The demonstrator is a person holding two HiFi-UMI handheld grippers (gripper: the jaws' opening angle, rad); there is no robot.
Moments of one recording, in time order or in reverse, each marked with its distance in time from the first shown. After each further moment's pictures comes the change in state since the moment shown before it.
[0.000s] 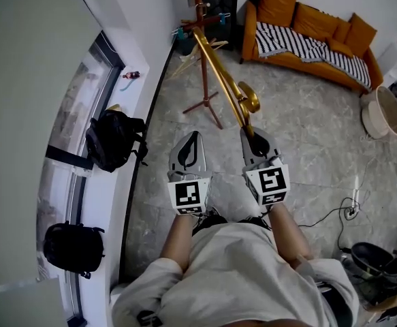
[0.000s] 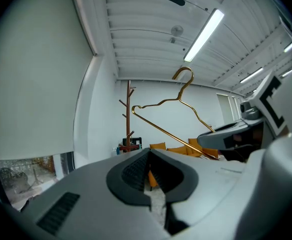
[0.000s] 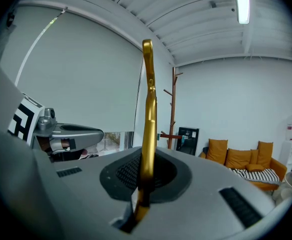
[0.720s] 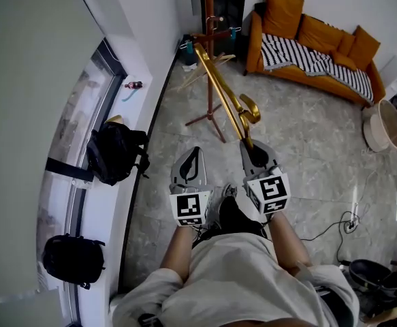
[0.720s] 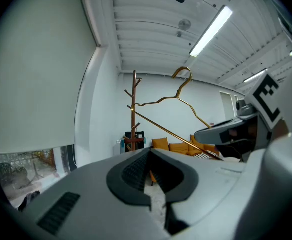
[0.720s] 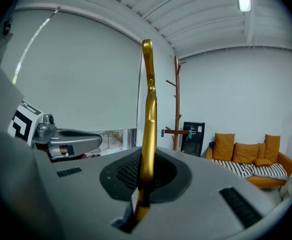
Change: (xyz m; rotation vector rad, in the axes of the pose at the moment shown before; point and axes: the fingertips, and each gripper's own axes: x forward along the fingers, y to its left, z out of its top) left arm 0.042 0.046 -0.034 -0.032 0.057 -0.001; right arm 0.073 -0.001 -0.013 0.047 0.049 0.042
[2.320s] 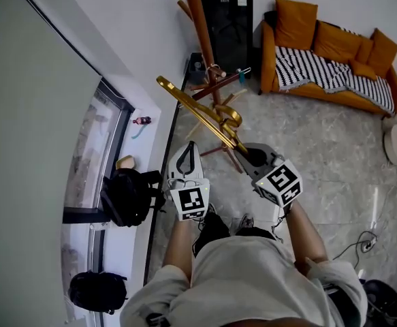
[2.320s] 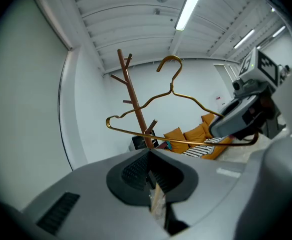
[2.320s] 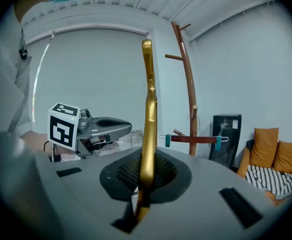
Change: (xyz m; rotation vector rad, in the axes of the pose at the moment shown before) left arm 0.276 0.114 0.037 0.312 0.048 0.066; right arm 0.236 -0.112 0.036 0.013 0.044 0.399
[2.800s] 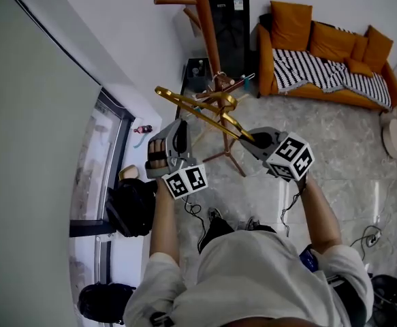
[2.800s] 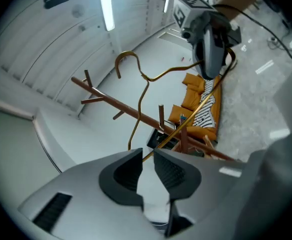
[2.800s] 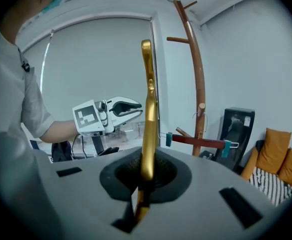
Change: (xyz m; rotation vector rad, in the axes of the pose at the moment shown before) left arm 0.068 0.068 0.008 0.748 -0.005 0.040; right arm 0.039 -0.031 0.020 -0.026 0.157 0.124
